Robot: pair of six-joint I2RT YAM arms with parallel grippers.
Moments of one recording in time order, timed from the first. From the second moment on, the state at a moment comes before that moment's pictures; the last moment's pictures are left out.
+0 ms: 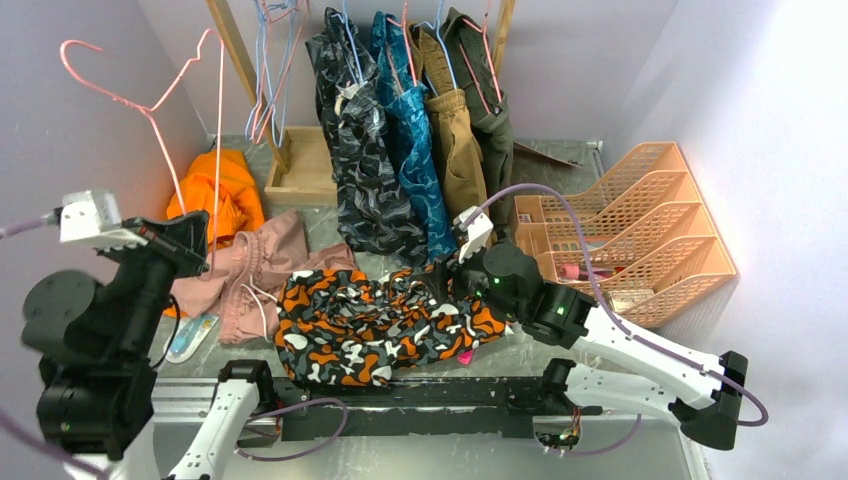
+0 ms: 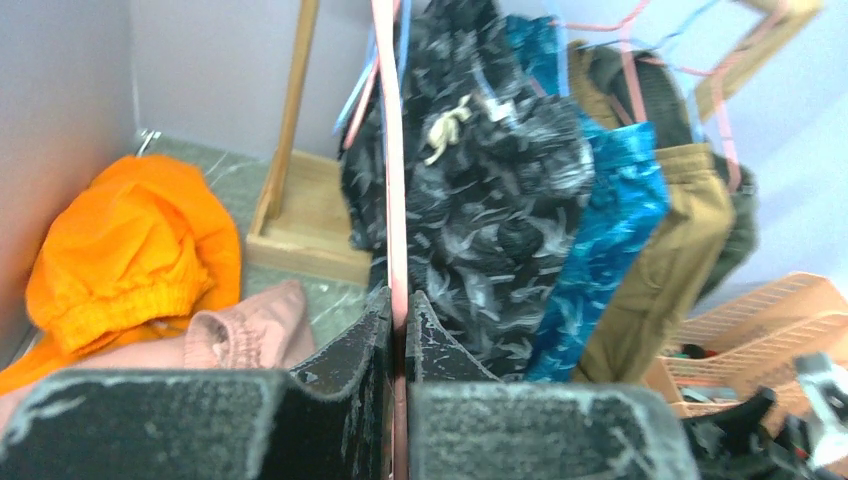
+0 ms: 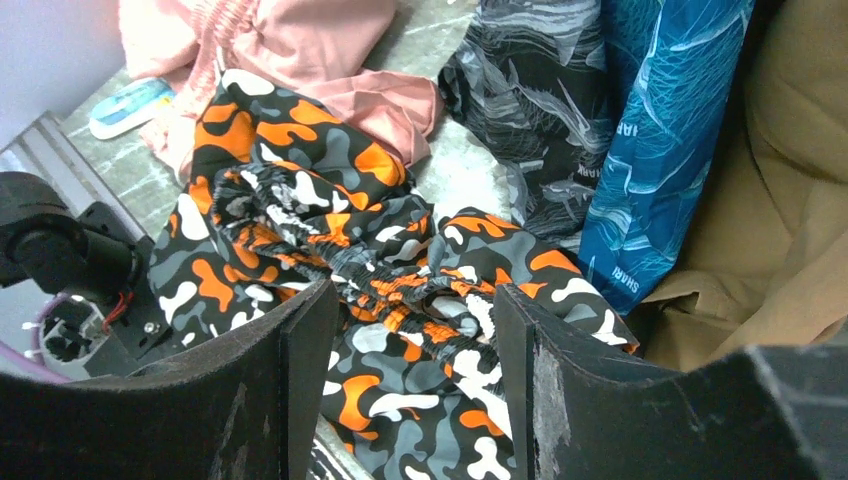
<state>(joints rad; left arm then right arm) -0.02 0.61 1.48 -0.86 0.01 -0.38 1.04 0.89 0.82 -0.26 0.23 0.27</state>
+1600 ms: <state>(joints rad) -0.10 0.58 0.99 -0.30 0.78 -0.42 1.06 1.00 1.26 -0.16 -0.08 0.31</state>
